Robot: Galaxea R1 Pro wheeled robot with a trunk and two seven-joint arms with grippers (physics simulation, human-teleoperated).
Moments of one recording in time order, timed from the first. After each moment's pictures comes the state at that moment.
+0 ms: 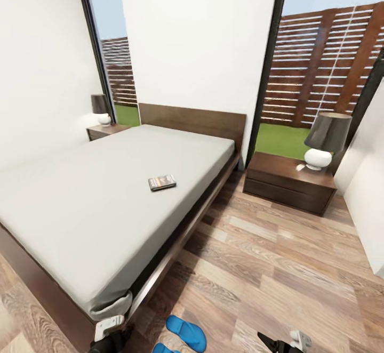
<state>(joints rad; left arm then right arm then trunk) -0.45 0.09 0.23 -0.06 0.17 -0.29 -0.38 -0.42 -0.23 -0.20 -0.04 -0.32 -0.07 0.89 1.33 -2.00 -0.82</state>
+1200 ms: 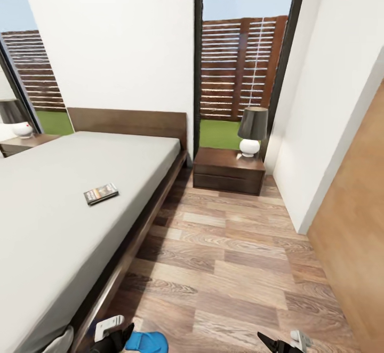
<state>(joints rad) -0.45 0.09 0.23 -0.06 0.17 -0.29 -0.38 -0.42 -0.23 -0.20 -0.04 -0.32 -0.07 0.89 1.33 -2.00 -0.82</state>
